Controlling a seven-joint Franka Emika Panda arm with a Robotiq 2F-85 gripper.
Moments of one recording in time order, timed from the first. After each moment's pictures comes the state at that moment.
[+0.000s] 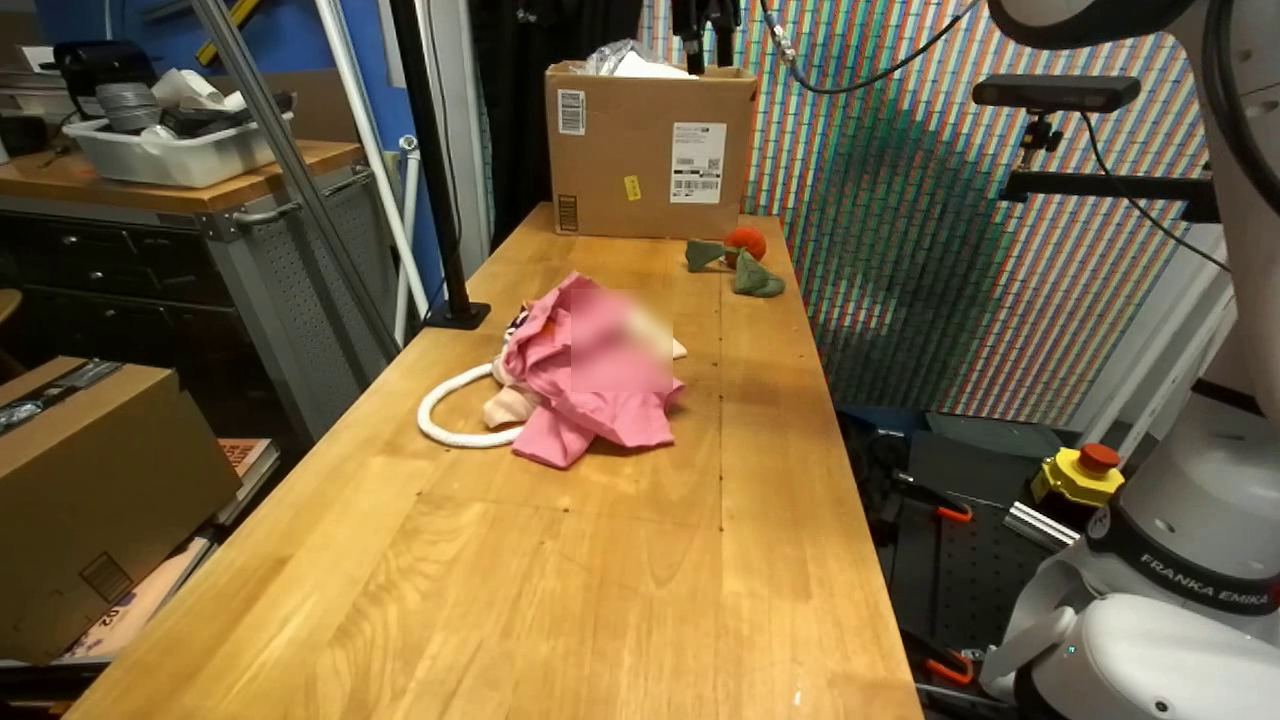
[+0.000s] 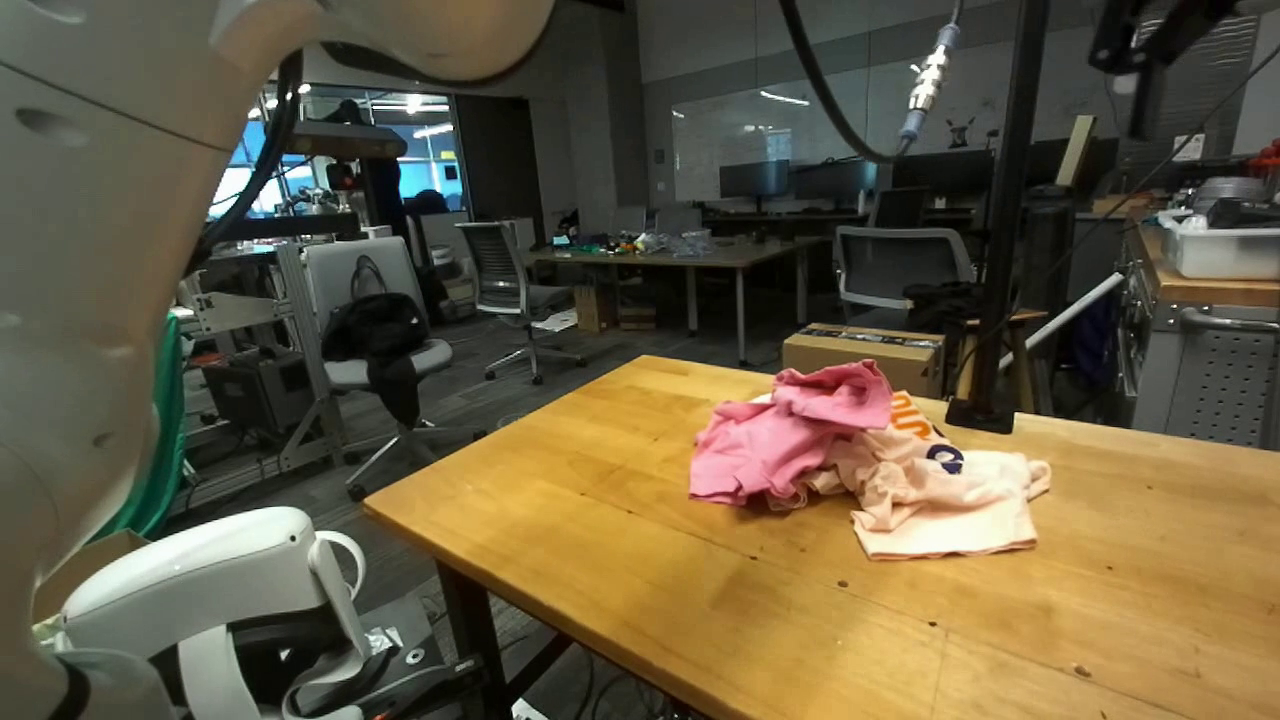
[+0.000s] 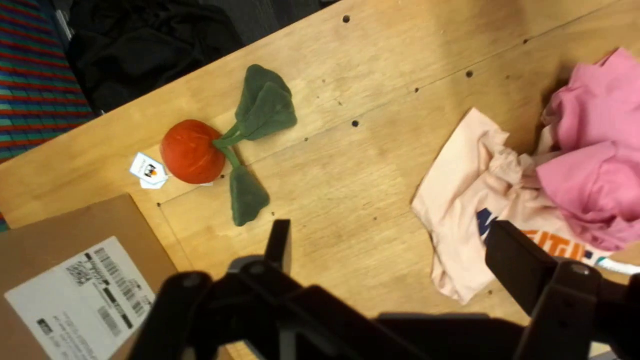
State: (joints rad) arm -0.22 0.57 -0.16 -0.76 -0.03 1.20 -0.35
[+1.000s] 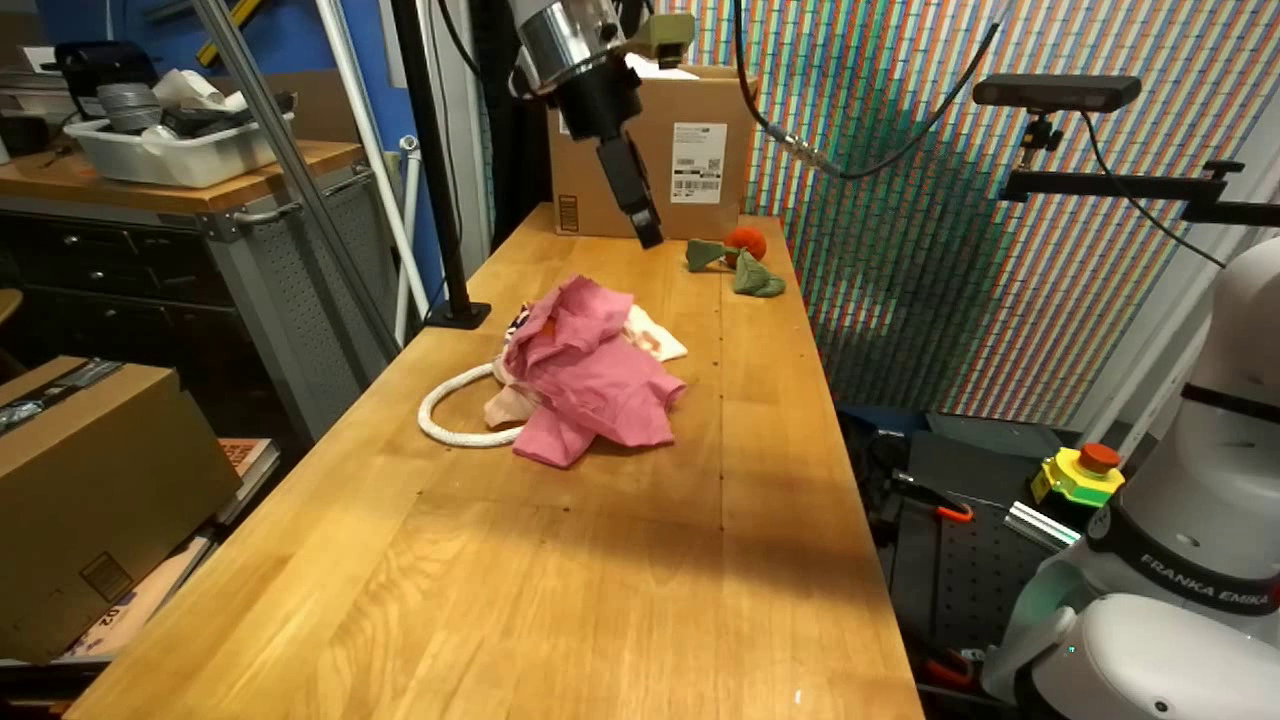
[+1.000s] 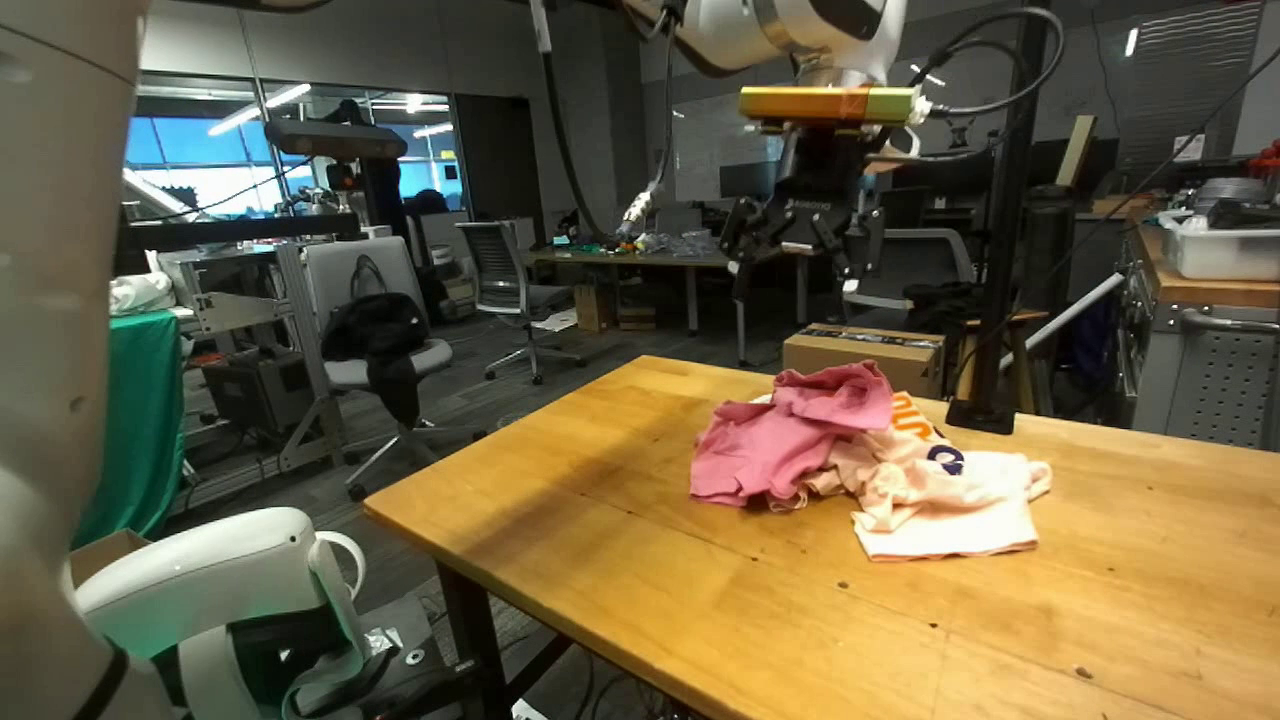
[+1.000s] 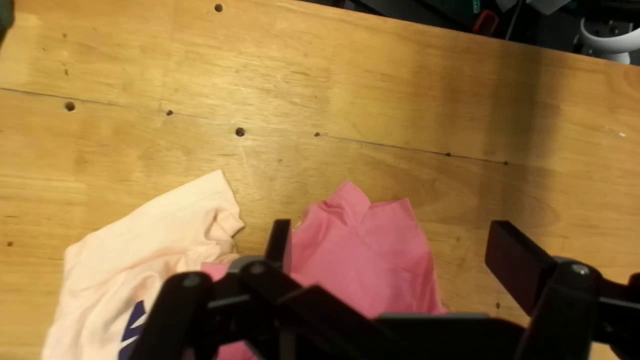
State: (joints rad) arm 0.08 0.35 0.04 -1.45 -0.08 1.36 -0.42
